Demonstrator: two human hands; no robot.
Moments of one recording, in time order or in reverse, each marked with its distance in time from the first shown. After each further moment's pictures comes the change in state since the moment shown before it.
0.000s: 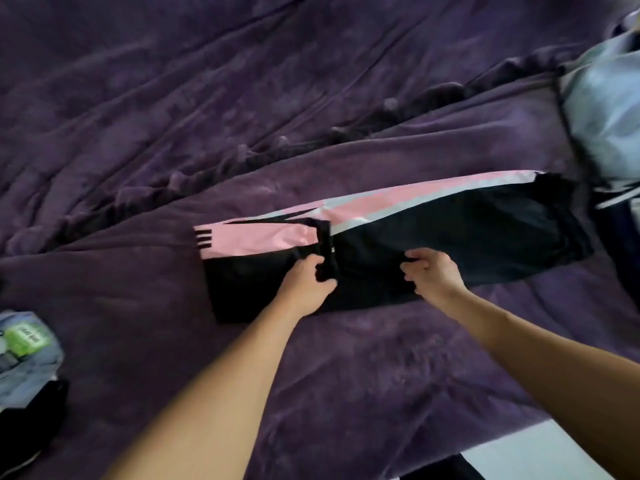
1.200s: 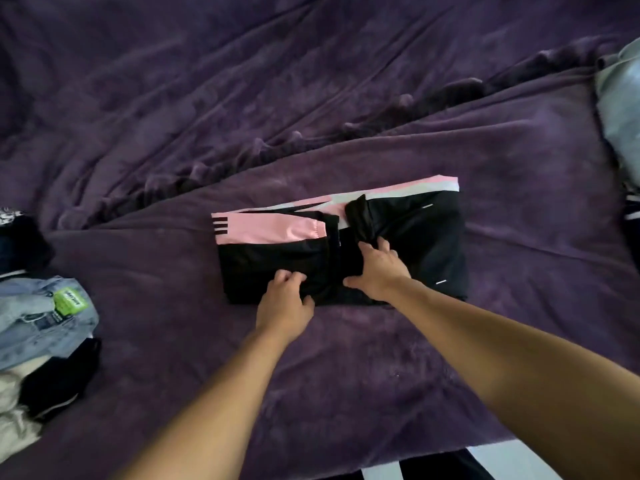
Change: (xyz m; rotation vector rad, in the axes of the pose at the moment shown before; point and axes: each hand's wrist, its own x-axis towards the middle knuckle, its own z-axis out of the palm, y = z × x) left_hand -0.048 -0.017 0.015 0.270 0.237 -0.016; right_hand -0.018 -0.058 0.034 -0.642 -0.357 -0.246
